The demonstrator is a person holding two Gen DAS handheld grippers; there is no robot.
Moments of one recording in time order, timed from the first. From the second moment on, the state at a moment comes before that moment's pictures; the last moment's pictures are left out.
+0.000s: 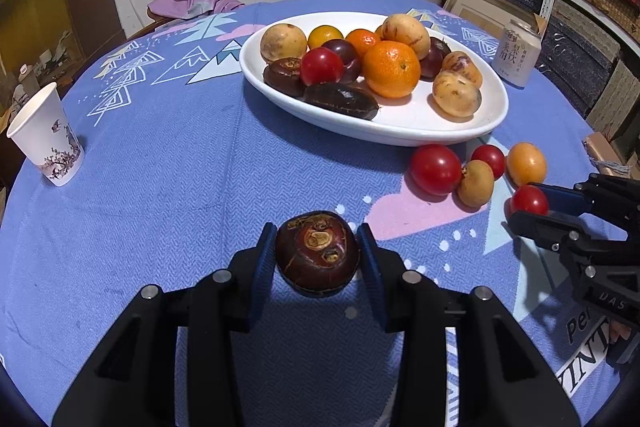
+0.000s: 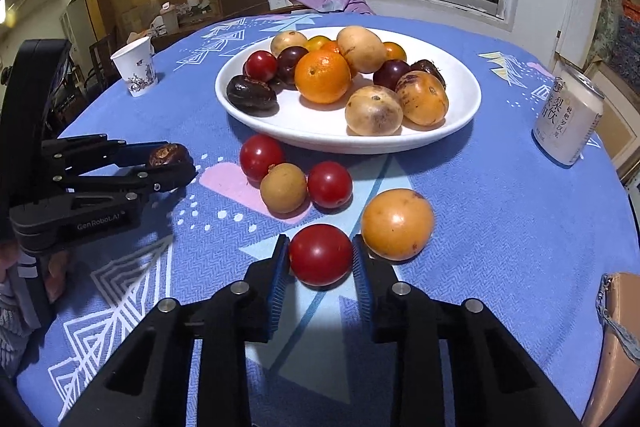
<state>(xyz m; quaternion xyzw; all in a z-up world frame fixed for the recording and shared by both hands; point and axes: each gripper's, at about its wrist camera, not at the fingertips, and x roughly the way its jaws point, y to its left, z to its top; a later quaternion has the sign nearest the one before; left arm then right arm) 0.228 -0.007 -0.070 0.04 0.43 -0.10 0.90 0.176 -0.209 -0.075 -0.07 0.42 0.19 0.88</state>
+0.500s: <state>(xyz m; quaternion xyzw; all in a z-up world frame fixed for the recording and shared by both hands) 0.214 -0.022 -0.062 0.06 0.41 -0.11 0.91 0.167 -0.213 -0.066 -0.06 0.40 0.20 0.89</state>
